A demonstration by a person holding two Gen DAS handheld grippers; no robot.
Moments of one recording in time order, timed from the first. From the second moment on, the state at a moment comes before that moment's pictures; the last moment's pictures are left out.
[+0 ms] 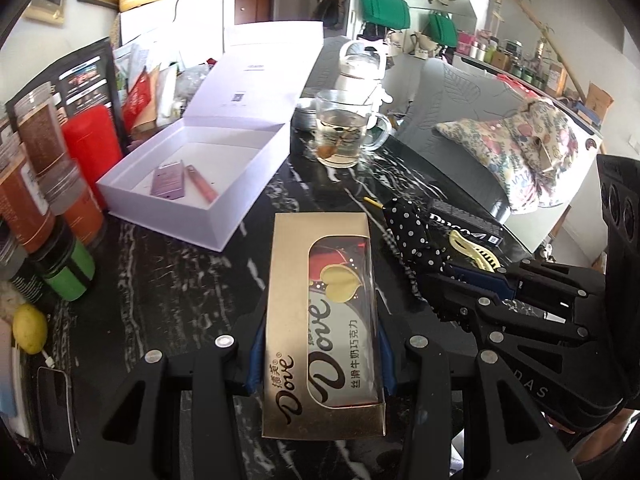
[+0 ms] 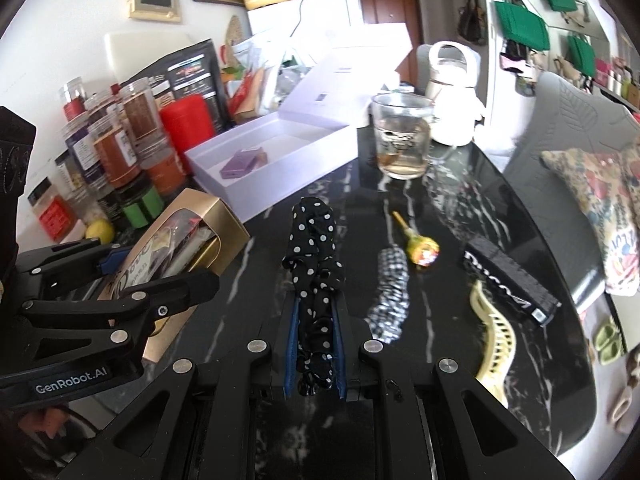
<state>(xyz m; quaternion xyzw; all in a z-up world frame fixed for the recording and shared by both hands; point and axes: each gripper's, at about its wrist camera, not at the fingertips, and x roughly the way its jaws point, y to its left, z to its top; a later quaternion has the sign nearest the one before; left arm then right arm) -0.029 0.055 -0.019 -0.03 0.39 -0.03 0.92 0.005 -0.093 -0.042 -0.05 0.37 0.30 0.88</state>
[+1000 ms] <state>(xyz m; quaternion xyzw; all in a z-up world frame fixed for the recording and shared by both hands) 0.005 0.139 -0.004 -0.07 0.38 0.02 0.92 0.038 -0.004 -0.025 -0.08 0.36 0.36 0.86</state>
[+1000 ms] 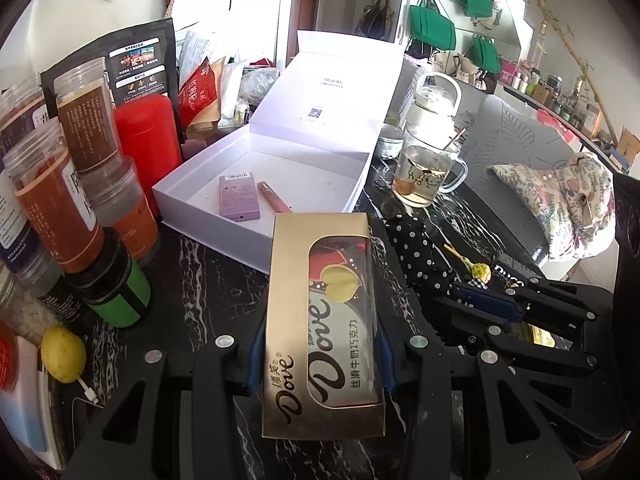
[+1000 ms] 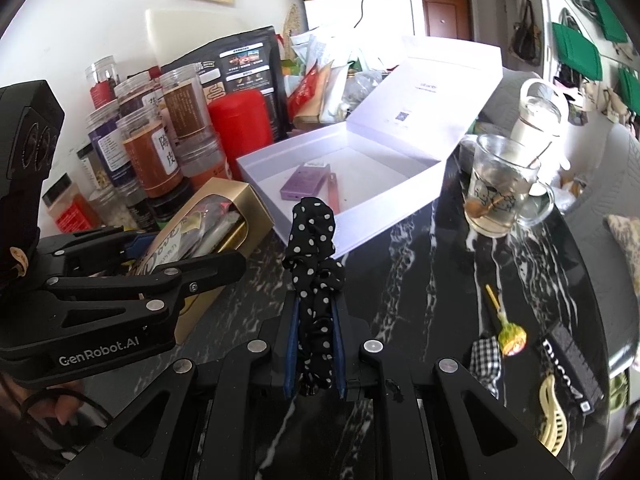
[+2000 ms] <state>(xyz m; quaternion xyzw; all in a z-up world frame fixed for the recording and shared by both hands) 0.100 0.181 0.019 -0.04 0.34 0.05 0.94 0.137 0.040 0.010 -0.11 0.34 0.34 0.87</state>
